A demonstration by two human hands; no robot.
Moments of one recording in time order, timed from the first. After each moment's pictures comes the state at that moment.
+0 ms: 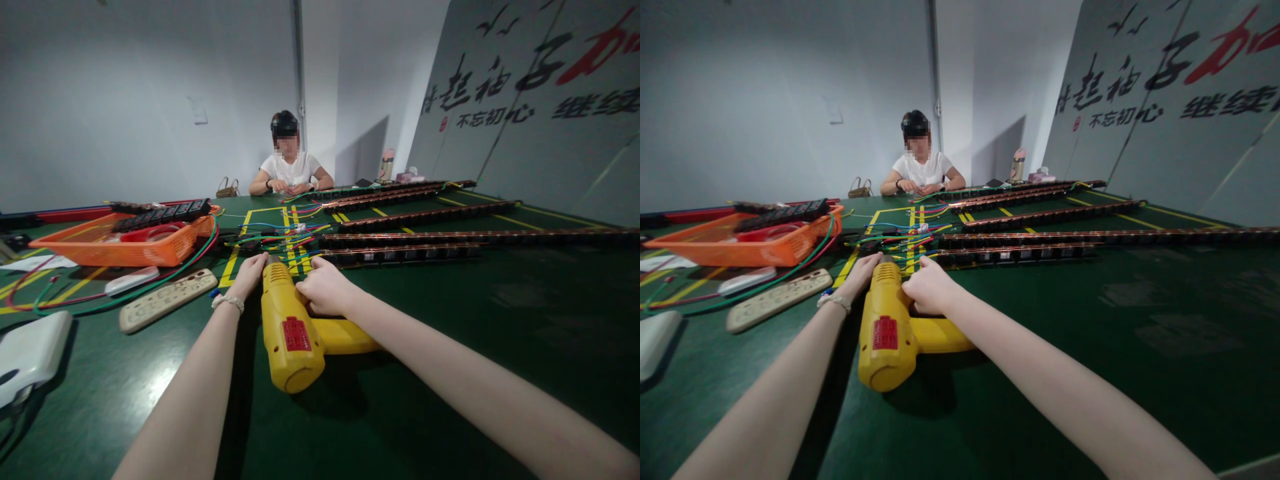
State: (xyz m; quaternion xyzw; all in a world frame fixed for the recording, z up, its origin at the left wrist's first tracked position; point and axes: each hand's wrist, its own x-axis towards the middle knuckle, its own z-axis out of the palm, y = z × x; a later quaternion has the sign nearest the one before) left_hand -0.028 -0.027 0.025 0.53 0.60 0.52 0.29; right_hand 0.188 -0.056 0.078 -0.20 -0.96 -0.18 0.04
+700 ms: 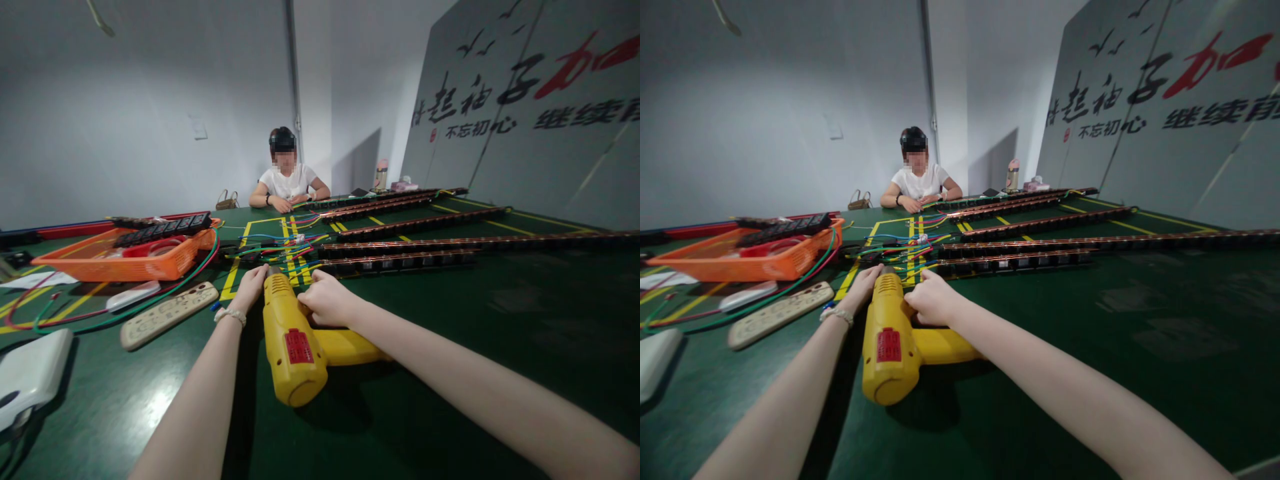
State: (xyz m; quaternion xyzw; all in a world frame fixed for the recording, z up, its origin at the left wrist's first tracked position) left_hand -0.029 -0.024 0.020 0.54 0.61 0.52 0.27; right_hand 0.193 -0.050 0.070 -0.18 -0.97 -0.16 0.06
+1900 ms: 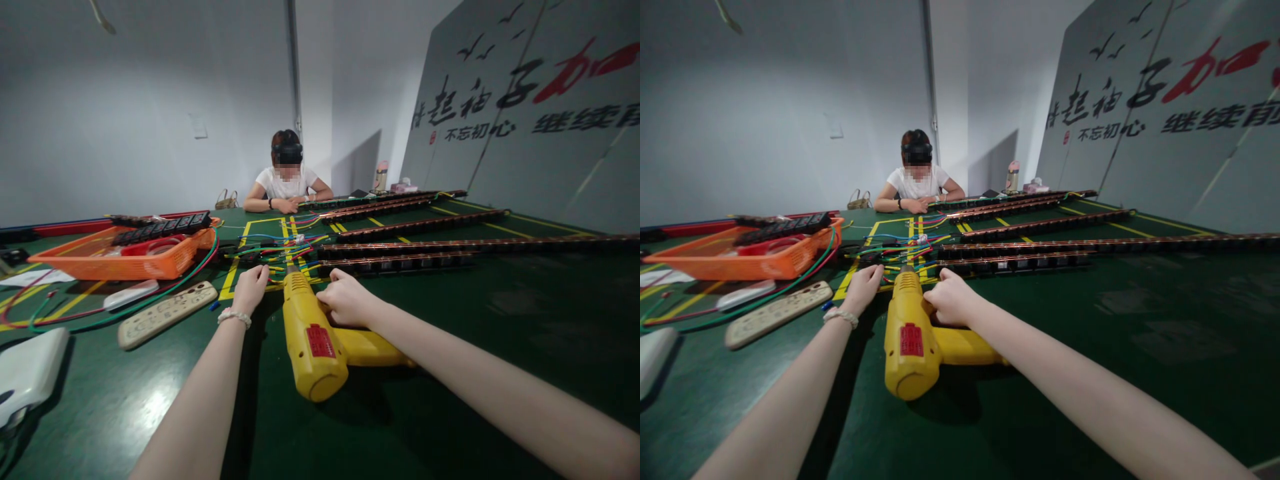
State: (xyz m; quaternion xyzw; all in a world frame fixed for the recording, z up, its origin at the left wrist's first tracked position) left_hand -0.028 -0.031 0.019 0.61 0.68 0.40 0.02; right_hand 0.224 -0.050 0.074 -0.24 -0.96 -0.14 0.04
